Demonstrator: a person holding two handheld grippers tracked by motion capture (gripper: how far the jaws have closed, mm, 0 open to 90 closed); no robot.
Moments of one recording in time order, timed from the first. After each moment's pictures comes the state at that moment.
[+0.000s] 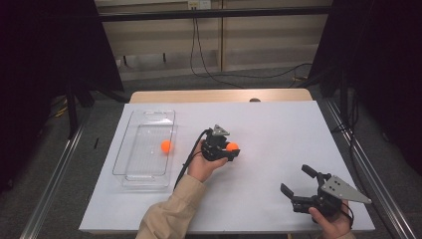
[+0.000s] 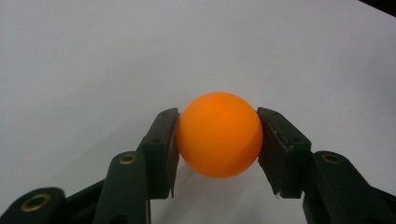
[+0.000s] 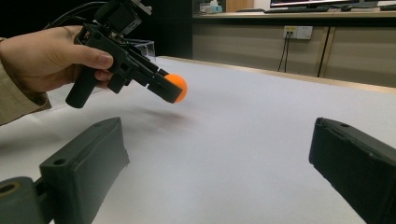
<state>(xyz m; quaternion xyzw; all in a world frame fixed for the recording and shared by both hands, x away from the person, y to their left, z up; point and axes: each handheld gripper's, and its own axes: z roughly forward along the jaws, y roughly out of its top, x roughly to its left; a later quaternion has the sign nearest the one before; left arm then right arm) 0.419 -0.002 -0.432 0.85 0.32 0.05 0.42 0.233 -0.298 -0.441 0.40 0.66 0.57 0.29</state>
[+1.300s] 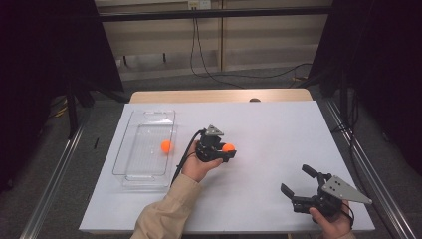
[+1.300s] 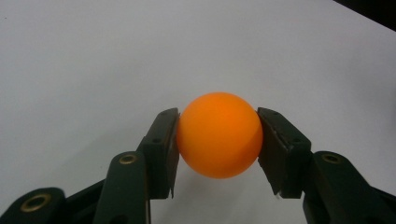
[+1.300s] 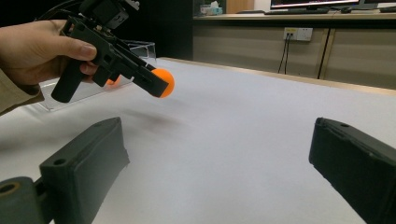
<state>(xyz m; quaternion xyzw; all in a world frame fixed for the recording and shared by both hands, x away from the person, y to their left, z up) 0.412 0.015 -0.421 0.84 0.33 0.04 0.43 0.232 -0.297 -0.440 0.40 0.66 0.57 0.29</state>
